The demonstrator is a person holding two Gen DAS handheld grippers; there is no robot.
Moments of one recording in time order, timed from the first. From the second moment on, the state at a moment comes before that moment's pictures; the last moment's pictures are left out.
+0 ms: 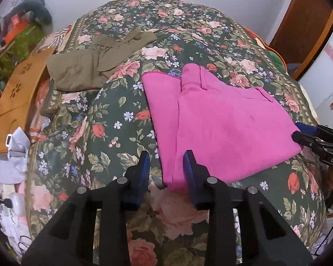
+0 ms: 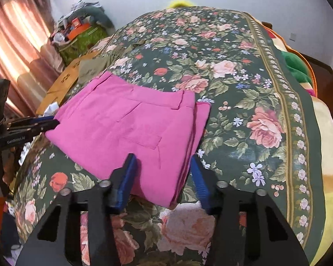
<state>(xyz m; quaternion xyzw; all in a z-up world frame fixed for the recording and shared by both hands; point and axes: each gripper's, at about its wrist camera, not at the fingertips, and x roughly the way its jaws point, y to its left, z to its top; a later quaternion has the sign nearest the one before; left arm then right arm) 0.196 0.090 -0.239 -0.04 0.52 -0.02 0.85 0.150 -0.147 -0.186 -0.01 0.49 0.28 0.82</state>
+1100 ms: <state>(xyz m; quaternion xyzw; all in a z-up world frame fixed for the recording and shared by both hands) 0.228 0.085 -0.202 0.03 0.47 -0.01 0.88 0.184 -0.162 -0.176 -0.02 0.50 0.24 0.84</state>
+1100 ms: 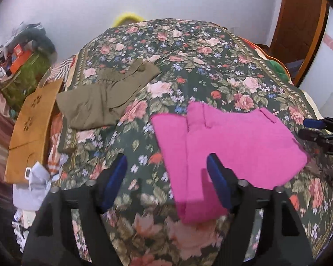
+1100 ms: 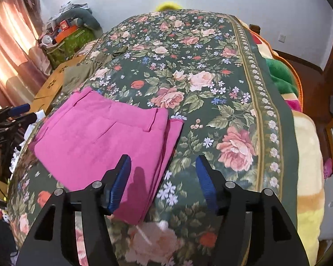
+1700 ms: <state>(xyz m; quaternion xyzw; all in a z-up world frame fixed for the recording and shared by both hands) 0.283 0.081 -0.257 -0.01 0.53 -0.04 0.85 0.224 -0.150 -0.216 0.04 0.56 0.27 0.78</state>
